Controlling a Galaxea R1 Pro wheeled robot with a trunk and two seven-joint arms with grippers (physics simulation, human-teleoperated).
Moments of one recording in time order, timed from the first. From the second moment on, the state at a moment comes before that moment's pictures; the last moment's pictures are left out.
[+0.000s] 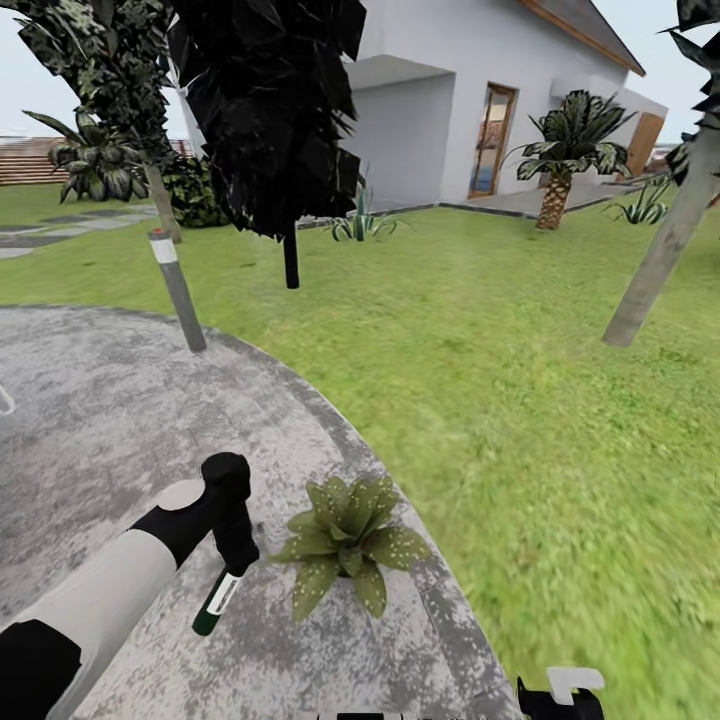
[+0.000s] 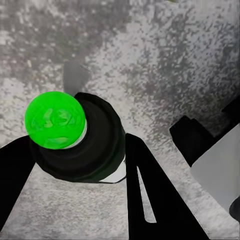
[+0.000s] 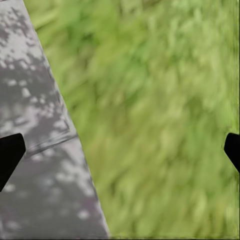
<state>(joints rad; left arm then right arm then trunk) -0.90 0.13 -0.50 -0.76 -1.11 0.94 -1.56 -0.42 -0.12 0.14 -0.08 -0.11 -0.40 -0.16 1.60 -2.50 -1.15</state>
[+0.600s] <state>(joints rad) -0.85 0.23 -0.50 -0.77 -1.10 0.94 -1.56 -0.42 -0.12 0.14 -0.08 -0.11 -0.40 -0.16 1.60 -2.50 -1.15</state>
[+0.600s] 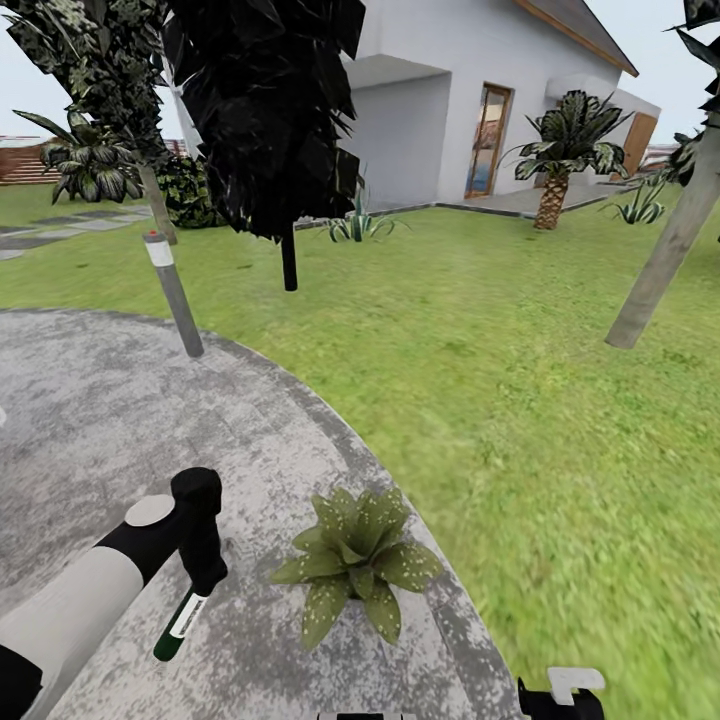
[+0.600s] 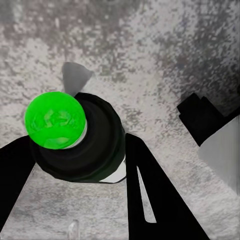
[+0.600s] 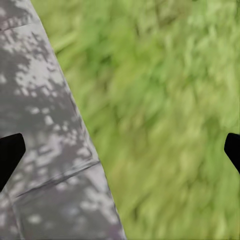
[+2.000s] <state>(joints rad) -0.79 0.20 -0.42 -0.77 -1.14 0.77 -1.56 -0.42 -0.13 0.14 -0.07 -0.10 -0.39 -0.16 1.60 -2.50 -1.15</state>
